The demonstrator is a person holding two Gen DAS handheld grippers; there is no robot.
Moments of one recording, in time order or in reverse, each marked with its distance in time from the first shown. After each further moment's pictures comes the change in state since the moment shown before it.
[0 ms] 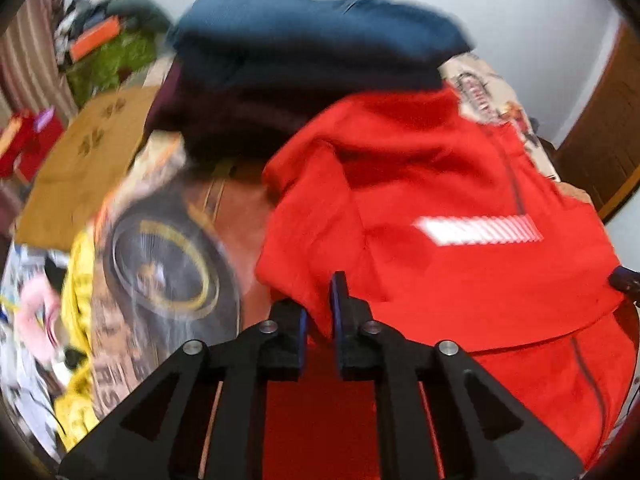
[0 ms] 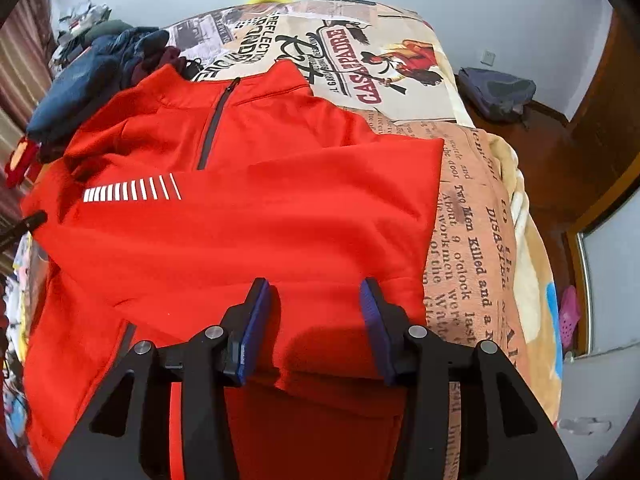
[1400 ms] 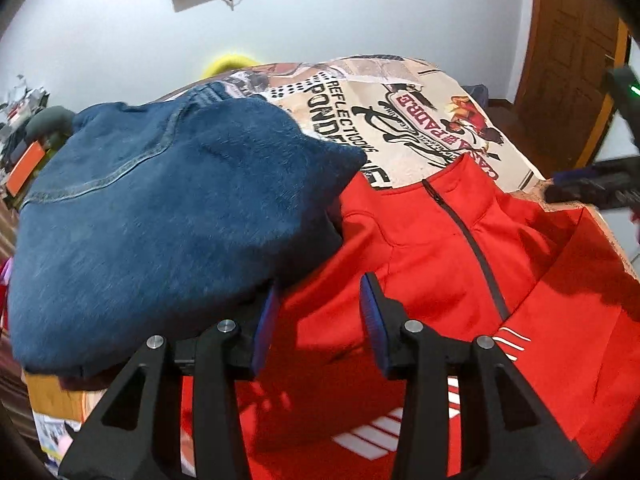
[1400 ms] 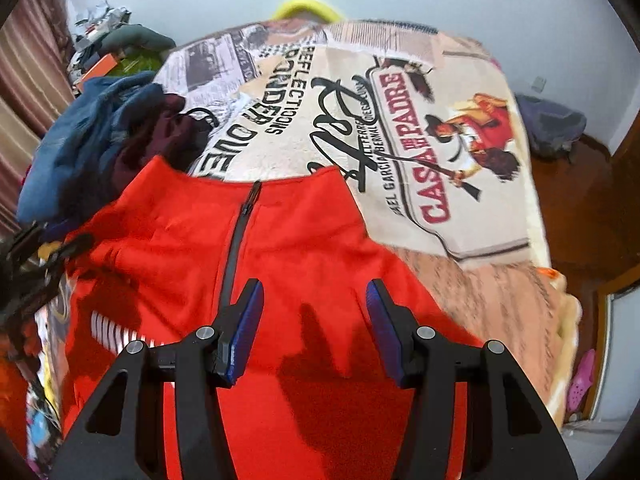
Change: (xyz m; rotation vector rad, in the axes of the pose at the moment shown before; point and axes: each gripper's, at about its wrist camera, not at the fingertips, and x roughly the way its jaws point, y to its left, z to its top) left arm 0.045 -0.118 0.133 0.380 -0.116 -0.055; right arm 0.067 0.027 0.167 -0.043 0.027 0.131
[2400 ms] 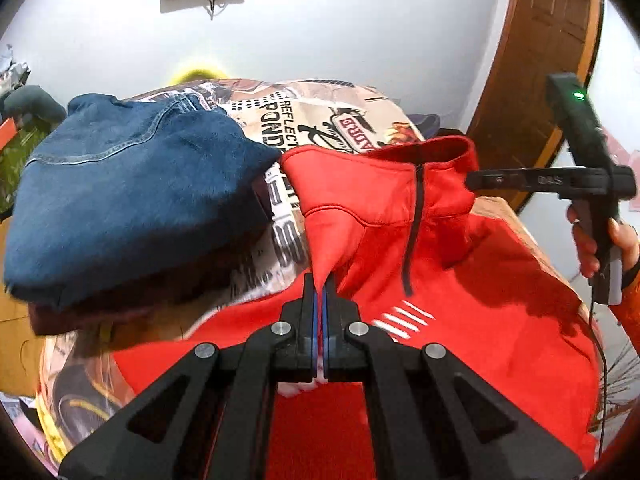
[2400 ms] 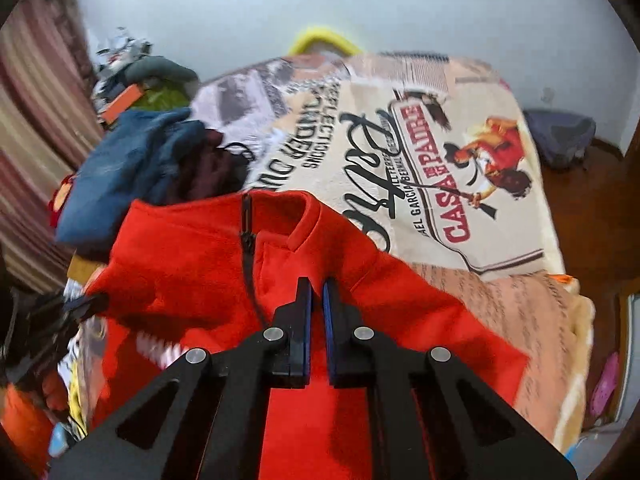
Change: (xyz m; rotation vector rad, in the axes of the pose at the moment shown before) left arm -0.083 -0.012 -0.046 -0.077 -0.081 -0.204; right arm -0.058 0.021 -0.025 -0.011 -0.138 0.087
